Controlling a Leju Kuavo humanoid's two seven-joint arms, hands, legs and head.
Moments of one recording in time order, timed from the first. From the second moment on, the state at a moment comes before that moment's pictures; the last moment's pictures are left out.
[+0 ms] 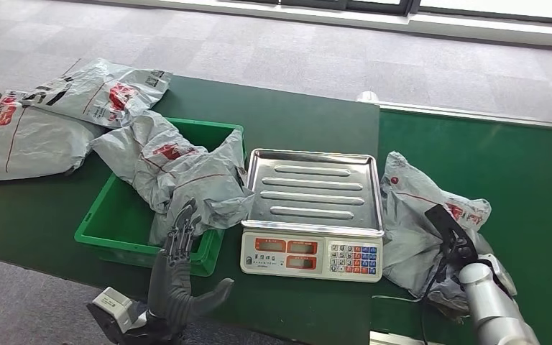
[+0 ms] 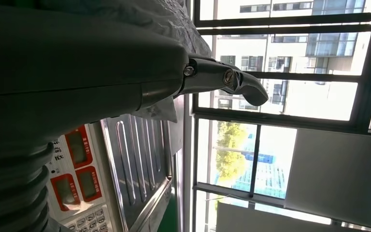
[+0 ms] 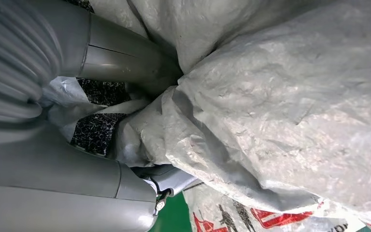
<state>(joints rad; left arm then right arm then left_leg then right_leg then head) 0.13 -0.12 -0.41 -1.64 -0.08 0.28 -0.59 -0.41 -0.23 -0.37 -0.60 0.95 -0.10 0.01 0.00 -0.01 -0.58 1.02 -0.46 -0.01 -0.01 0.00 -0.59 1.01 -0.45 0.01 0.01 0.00</state>
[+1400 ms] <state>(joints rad) -0.08 -0.12 -0.30 -1.49 -0.24 0.34 -0.55 -0.40 0.15 0.03 -0.98 0.73 -0.18 -0.14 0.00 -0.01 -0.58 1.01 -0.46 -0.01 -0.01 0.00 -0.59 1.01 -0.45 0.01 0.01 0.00</state>
